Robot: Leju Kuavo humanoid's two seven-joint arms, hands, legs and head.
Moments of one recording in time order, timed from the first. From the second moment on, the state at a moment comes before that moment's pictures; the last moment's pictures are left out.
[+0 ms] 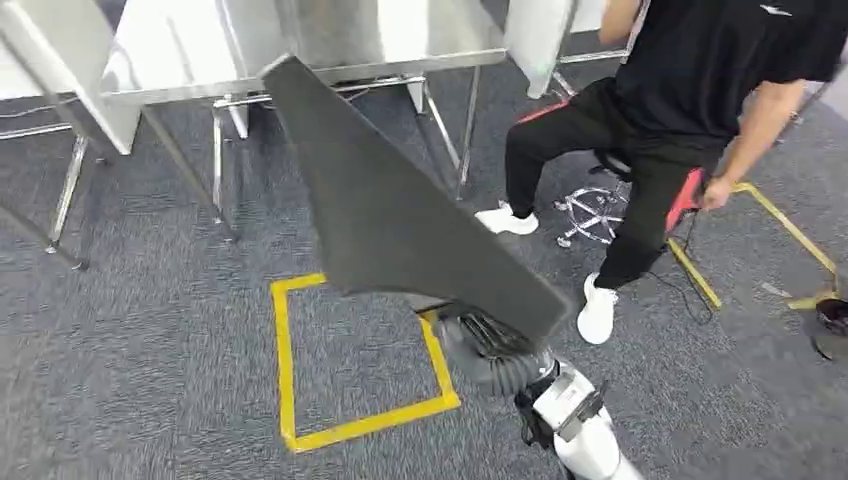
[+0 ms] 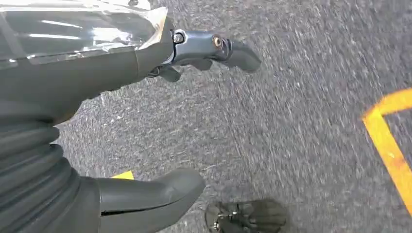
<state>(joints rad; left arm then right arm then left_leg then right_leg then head) -0.09 0.00 0.06 -0.21 -0.26 0.11 -0.25 -0.03 -0.11 0.44 -1.91 0.04 -0.07 -0.47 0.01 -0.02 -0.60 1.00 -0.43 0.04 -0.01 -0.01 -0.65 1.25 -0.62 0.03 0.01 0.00</state>
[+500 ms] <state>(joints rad) -0.08 0.00 0.06 -0.21 -0.25 0.08 -0.26 -0.02 -0.12 0.44 -1.91 0.04 -0.07 -0.47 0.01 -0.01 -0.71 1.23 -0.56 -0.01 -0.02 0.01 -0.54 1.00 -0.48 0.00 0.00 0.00</state>
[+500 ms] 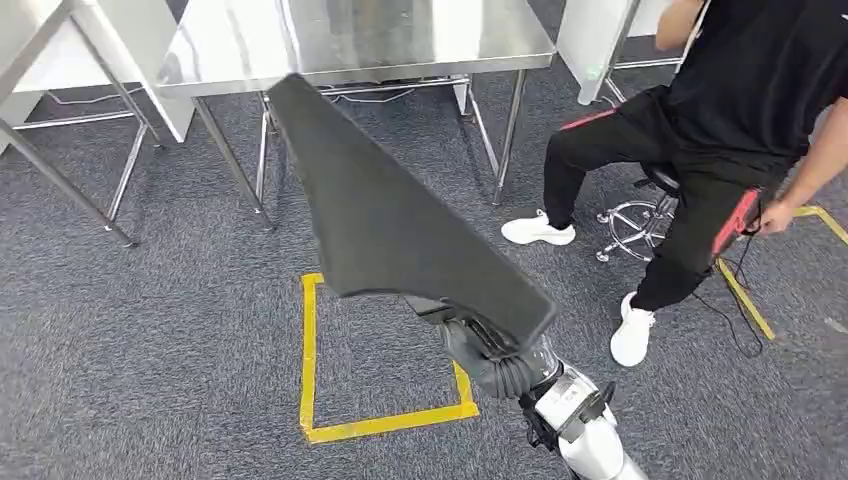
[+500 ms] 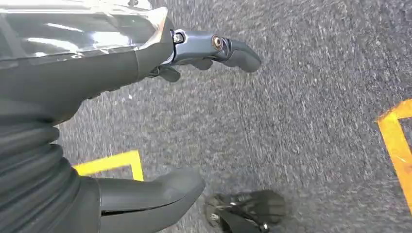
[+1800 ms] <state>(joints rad) -0.07 0.01 0.07 -0.21 -0.24 0.02 -0.26 0.01 -0.09 0.40 -1.92 0.06 -0.10 -0.43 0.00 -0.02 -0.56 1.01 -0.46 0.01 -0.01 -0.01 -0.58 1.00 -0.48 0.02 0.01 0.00</state>
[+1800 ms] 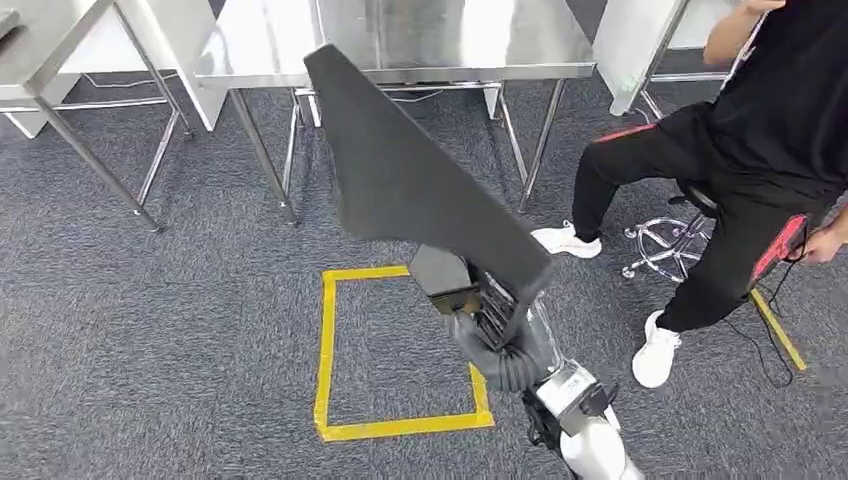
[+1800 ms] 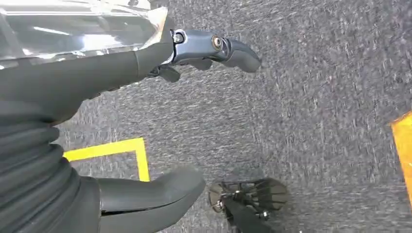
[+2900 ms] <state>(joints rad) -0.05 0.02 0.08 -0.20 -0.24 0.02 -0.27 0.02 -0.07 0.38 -1.93 0.07 -0.10 -0.43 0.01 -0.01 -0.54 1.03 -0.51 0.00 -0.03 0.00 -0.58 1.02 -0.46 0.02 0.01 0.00</state>
